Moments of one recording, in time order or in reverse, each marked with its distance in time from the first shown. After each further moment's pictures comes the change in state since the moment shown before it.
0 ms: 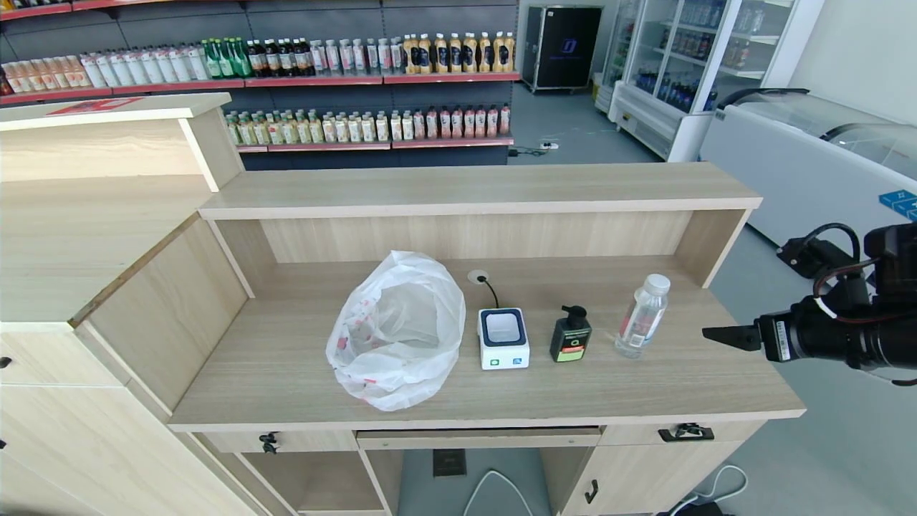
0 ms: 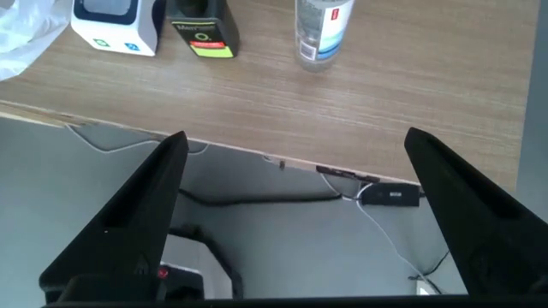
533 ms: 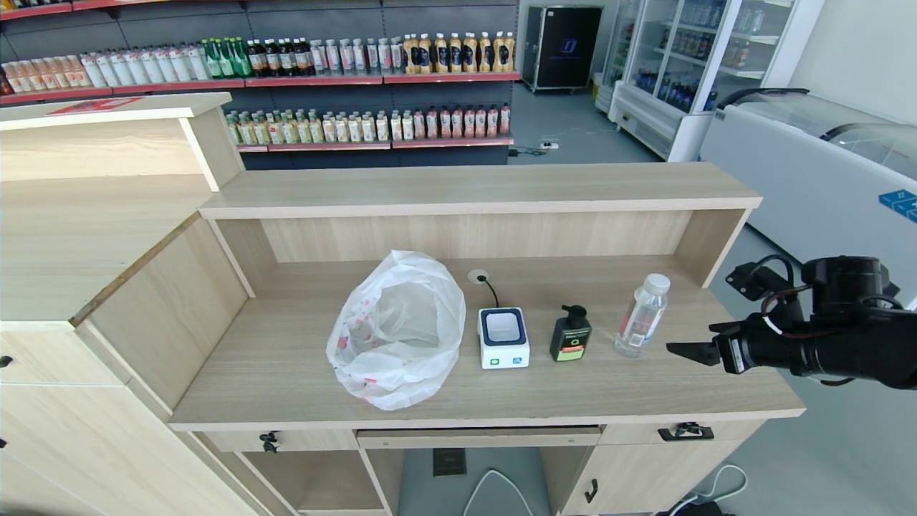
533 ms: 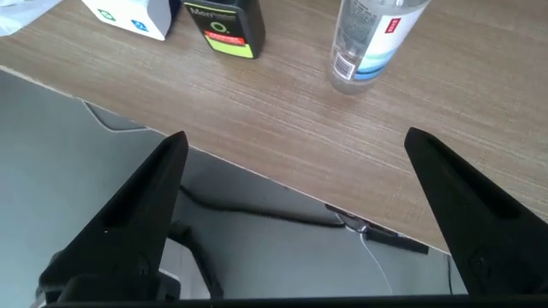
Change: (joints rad) left arm 0.000 0.000 0.000 0.000 0.000 0.000; right arm -0.016 0.261 -0.011 -0.219 0.165 -0.133
